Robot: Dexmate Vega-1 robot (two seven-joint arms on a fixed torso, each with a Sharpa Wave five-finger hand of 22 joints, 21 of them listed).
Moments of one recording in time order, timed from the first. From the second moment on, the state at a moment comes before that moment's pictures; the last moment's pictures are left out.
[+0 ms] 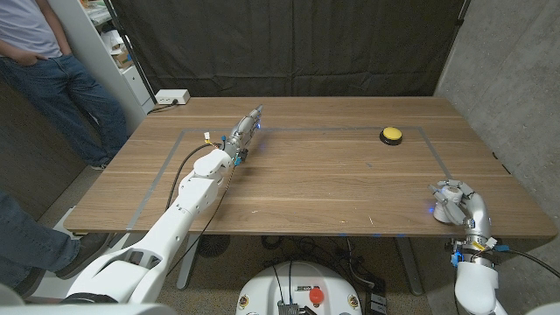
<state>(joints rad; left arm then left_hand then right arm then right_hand) 0.76 0.28 0.25 -1.23 -0.33 -0.11 -0.17 0.30 0.04 0.27 -0.09 0.19 -0.07 0.07 0.19 0.18 -0.14 0.05 0.21 0.19 -0.17 0.08 0.19 0.18 -0.17 0.08 0.20 0.18 -1.43 0.00 0.48 -1.44 -0.54 0.73 -0.39 1.01 0.01 0.06 -0.14 0.32 0.69 -0.10 0.76 0.69 0.78 -0.10 0.82 0.67 0.94 -0.12 0.77 0.90 1.04 -0.17 0.65 0.48</state>
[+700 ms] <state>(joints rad) 0.76 0.27 0.25 -1.23 -0.33 -0.12 -0.18 0.30 0.04 0.27 -0.09 0.19 -0.07 0.07 0.19 0.18 -0.14 0.05 0.21 0.19 -0.17 0.08 0.19 0.18 -0.17 0.08 0.20 0.18 -1.43 0.01 0.48 -1.47 -0.55 0.73 -0.40 1.01 0.01 0.05 -0.13 0.29 0.66 -0.10 0.82 0.79 0.78 -0.10 0.84 0.71 0.94 -0.12 0.79 0.95 1.03 -0.17 0.69 0.50</state>
